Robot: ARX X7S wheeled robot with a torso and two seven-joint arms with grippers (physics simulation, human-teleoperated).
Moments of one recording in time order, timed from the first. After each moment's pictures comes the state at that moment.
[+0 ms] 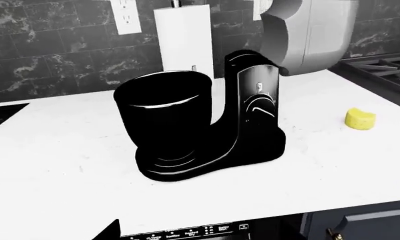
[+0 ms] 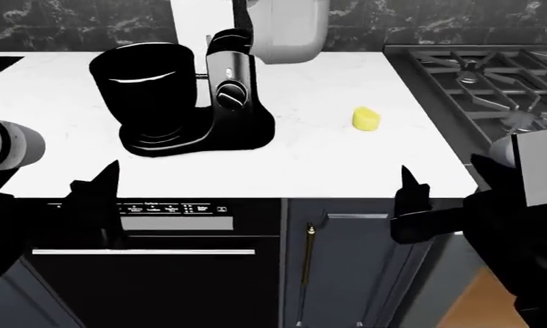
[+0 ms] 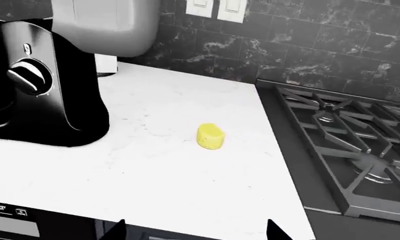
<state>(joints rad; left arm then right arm) -0.88 -1.01 0.00 0.77 -2.29 -1.04 -1.40 0.73 0.70 0.15 -0.69 1.84 1.39 1.15</state>
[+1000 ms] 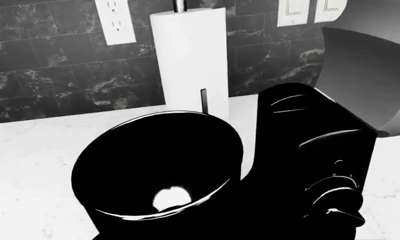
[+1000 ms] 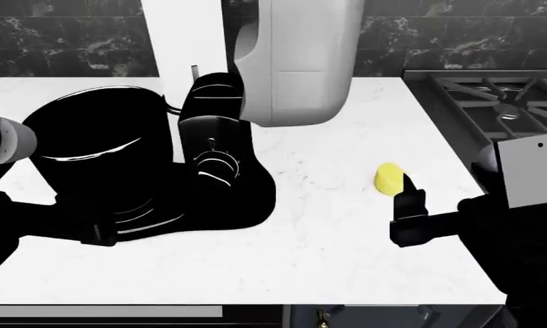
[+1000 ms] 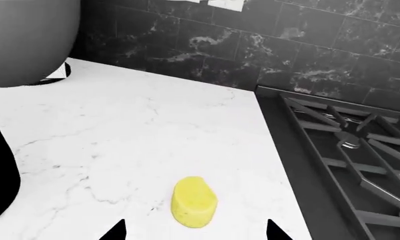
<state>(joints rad) -0.87 -1.05 0.00 0.76 -2.27 -1.02 -1.35 0.69 0.72 0.10 -0.68 1.72 1.37 1.10</state>
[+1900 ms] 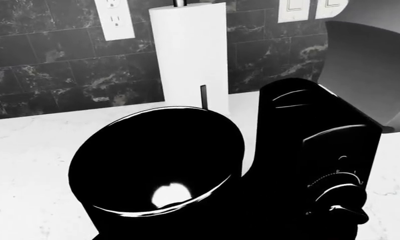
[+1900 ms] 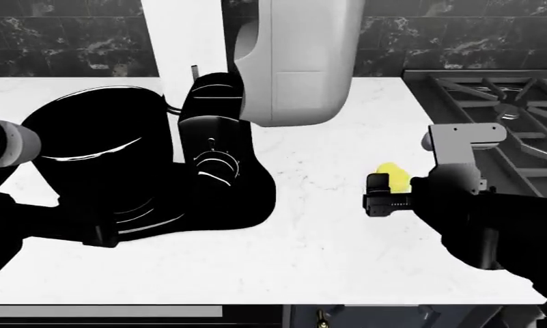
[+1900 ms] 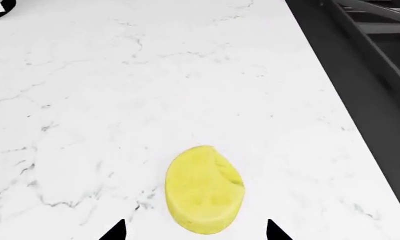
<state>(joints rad) -0.83 -1.06 -0.01 0.76 -2.23 -1.02 -1.31 0.84 0.58 -0.21 -0.11 1.24 1.24 0.70</state>
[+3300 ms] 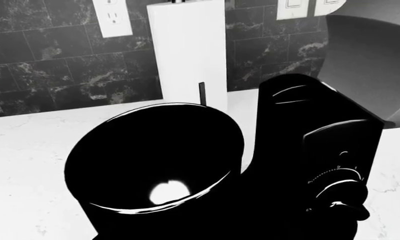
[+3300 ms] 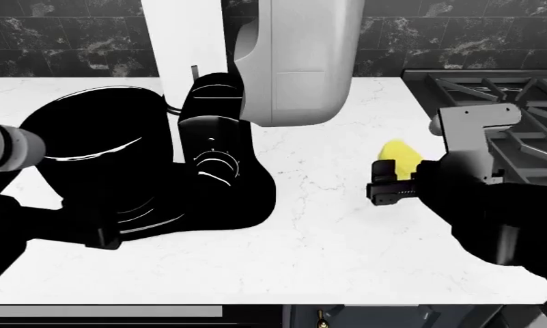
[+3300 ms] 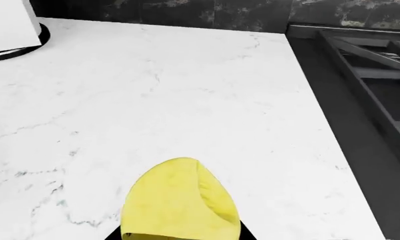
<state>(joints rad) -0.80 -1.07 -0.02 0.76 -2.19 -1.00 -1.26 0.88 0.64 -0.25 -0.18 1.28 1.20 0.67</state>
